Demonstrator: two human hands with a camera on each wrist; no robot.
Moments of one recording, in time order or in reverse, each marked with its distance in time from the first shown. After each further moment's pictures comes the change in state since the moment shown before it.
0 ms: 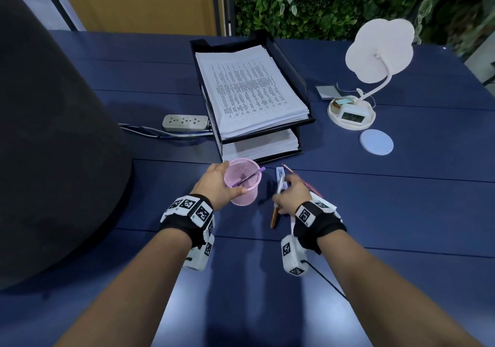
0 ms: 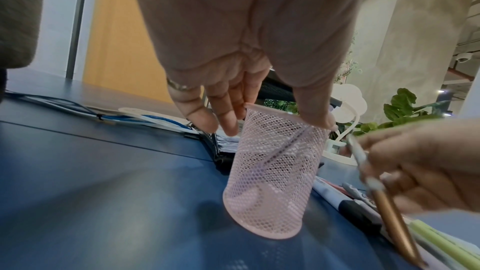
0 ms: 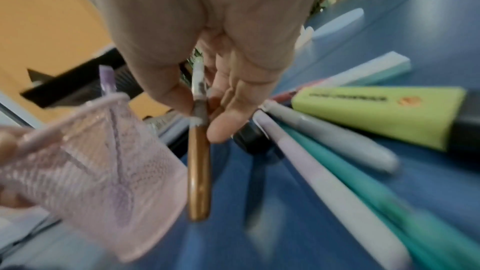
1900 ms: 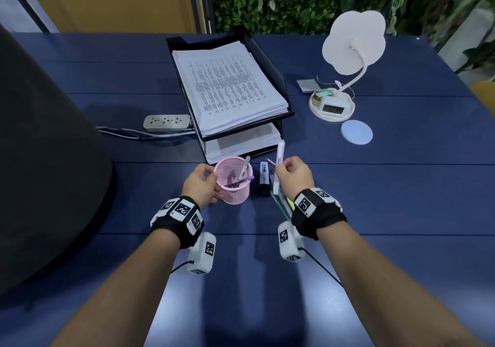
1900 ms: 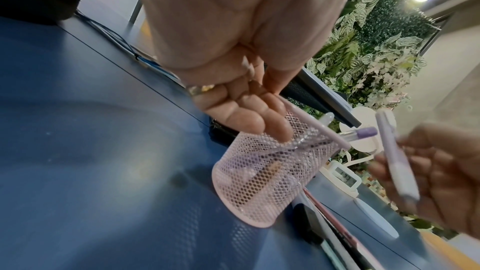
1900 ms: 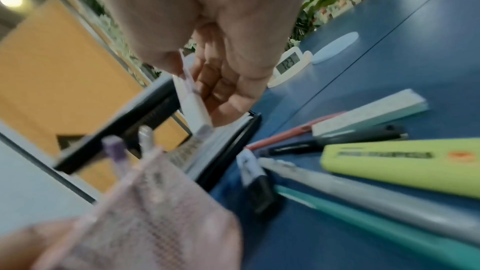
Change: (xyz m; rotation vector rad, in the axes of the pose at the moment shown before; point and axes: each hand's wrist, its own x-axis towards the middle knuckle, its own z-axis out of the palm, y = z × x) left_hand -0.006 0.015 0.019 -0.627 0.079 -0.265; right_hand -0.020 -0.016 -0.043 0.044 0.265 -0.162
